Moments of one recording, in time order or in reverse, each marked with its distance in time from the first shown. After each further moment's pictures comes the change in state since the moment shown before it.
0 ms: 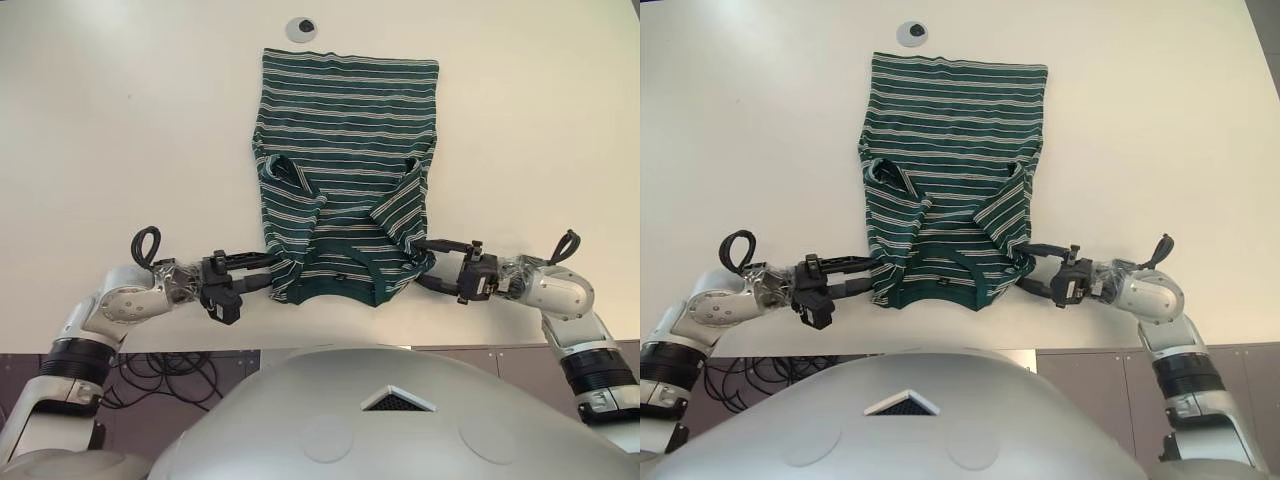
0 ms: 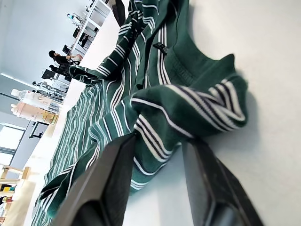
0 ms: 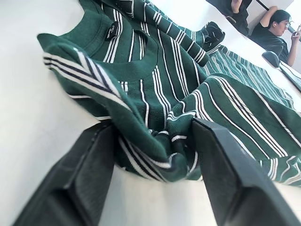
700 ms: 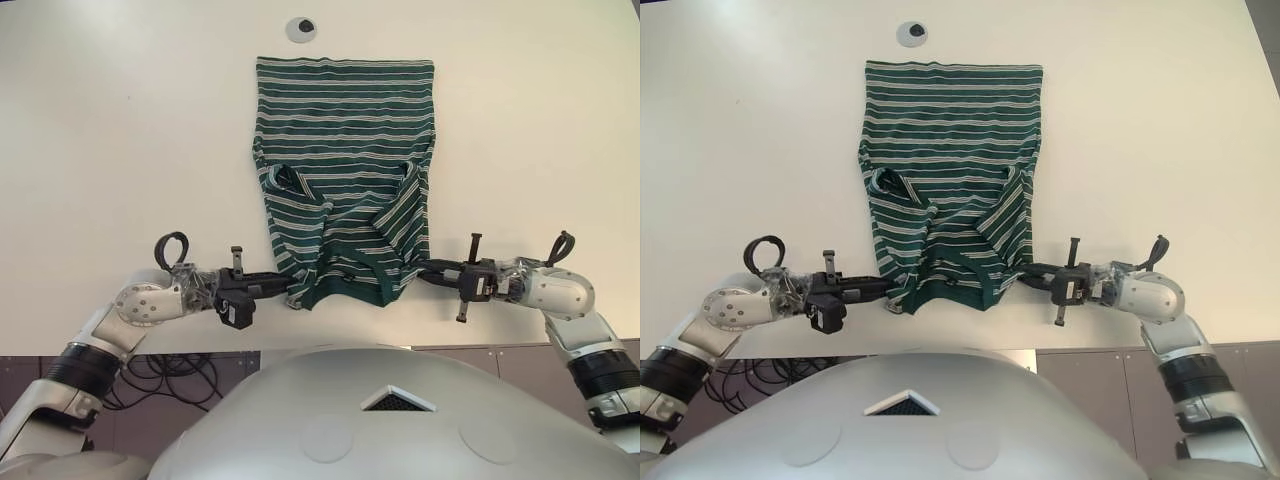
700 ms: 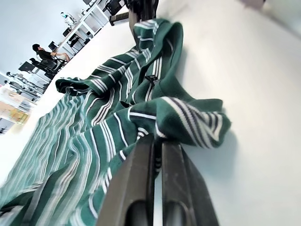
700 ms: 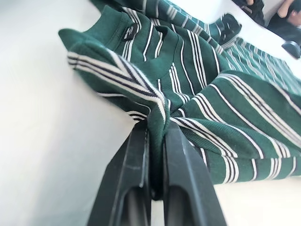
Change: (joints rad) left arm 0.056 0.078 -0.209 -0.191 -0.335 0.296 -0.169; right arm 0.014 -0.090 0.047 -0.089 0.123 0.158 0.051
